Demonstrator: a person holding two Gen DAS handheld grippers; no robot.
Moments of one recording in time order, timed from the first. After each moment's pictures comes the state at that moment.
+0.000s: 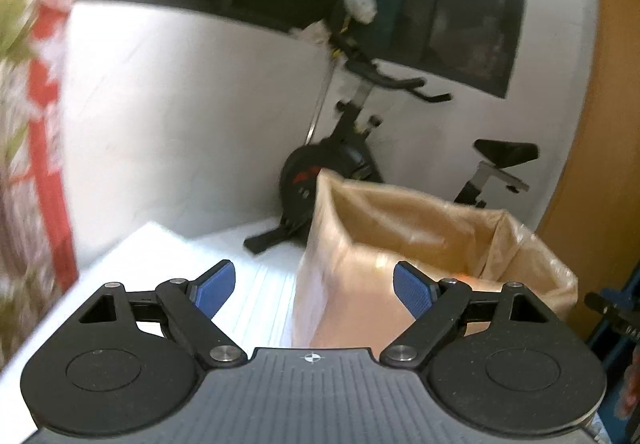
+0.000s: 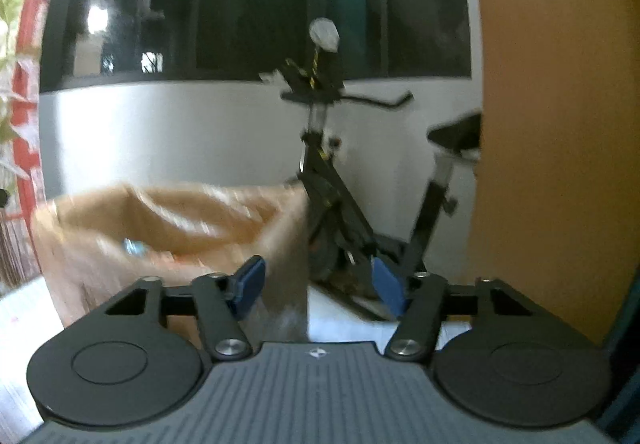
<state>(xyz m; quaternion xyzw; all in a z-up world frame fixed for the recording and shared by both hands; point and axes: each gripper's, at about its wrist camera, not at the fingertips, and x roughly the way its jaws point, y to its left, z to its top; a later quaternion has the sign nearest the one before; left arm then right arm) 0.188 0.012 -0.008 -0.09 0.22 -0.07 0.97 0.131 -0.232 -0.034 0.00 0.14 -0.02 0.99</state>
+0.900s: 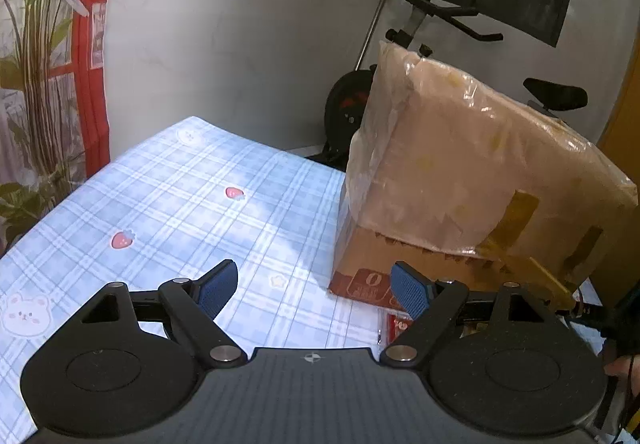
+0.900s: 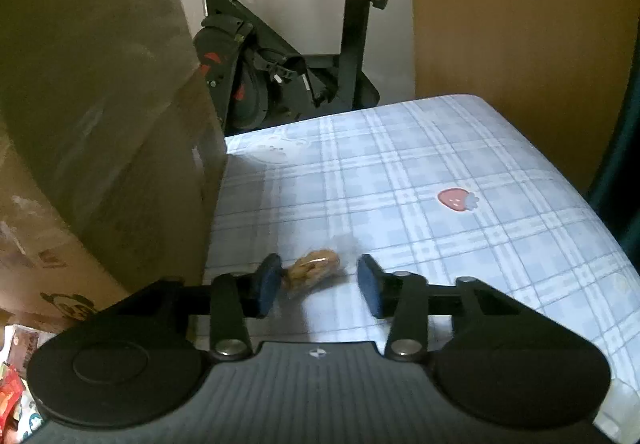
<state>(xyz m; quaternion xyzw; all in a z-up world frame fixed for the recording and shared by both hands) 0.163 0.023 -0.092 -0.10 0.31 -0.02 0.95 0.198 -0.257 -0.173 0.12 0.35 -0.12 0.92</state>
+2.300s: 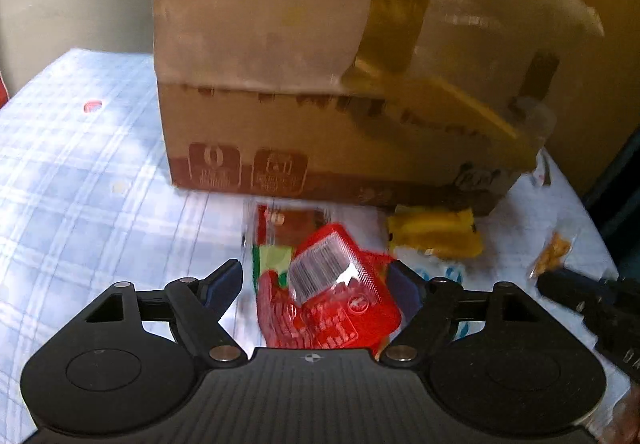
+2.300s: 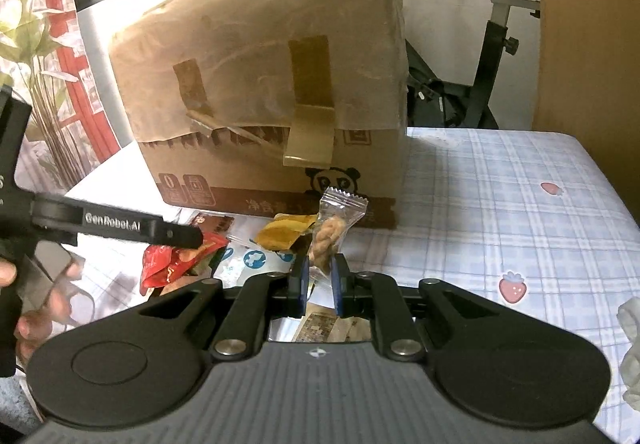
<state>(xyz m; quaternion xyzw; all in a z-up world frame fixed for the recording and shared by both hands) 0.188 -0.081 -0.163 -0.04 0.42 -0.14 0.89 0.085 -0.158 -0.140 0.06 0.31 0.06 0.95</state>
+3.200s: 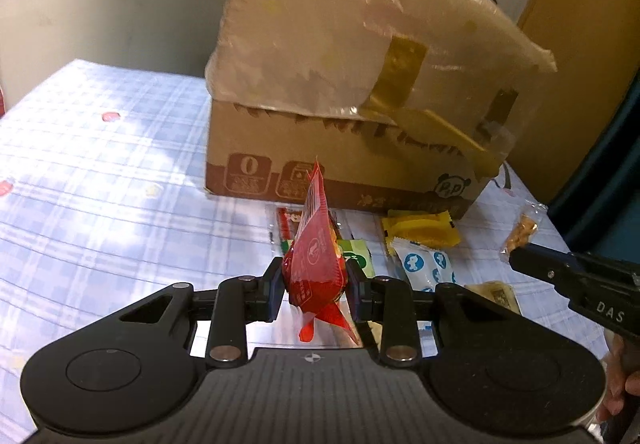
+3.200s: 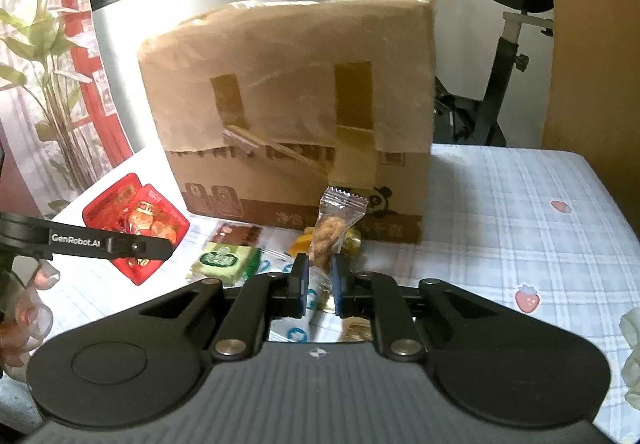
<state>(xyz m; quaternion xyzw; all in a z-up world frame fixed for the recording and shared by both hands) 0.145 -0.016 -0.133 -0.07 0.38 -0.18 0.91 0.077 -0.135 -0.124 0.05 0.30 0.07 0.95</state>
